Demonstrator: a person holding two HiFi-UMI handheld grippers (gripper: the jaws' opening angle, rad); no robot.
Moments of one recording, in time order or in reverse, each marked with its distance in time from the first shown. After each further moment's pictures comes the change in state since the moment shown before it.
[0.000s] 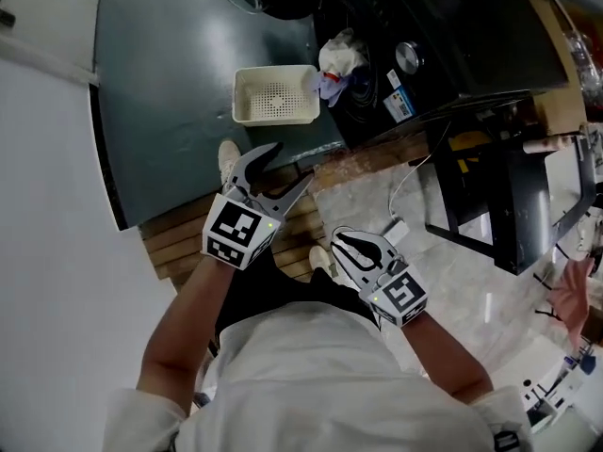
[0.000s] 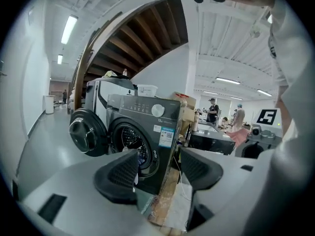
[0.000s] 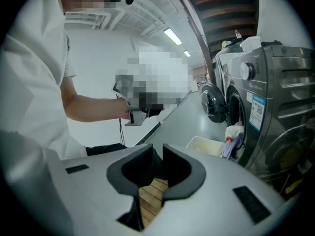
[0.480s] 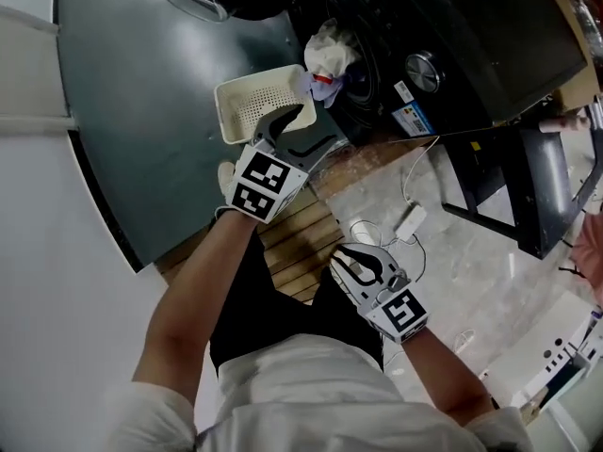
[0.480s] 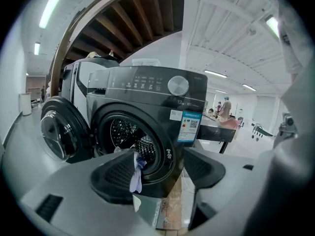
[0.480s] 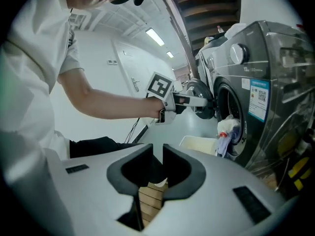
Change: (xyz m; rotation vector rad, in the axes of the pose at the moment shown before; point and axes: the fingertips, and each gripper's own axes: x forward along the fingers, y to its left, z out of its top) left arm 0.165 0.090 -0.016 0.087 0.106 -0.189; right arm 0.077 -0.050 0.016 0.121 -0.022 -0.137
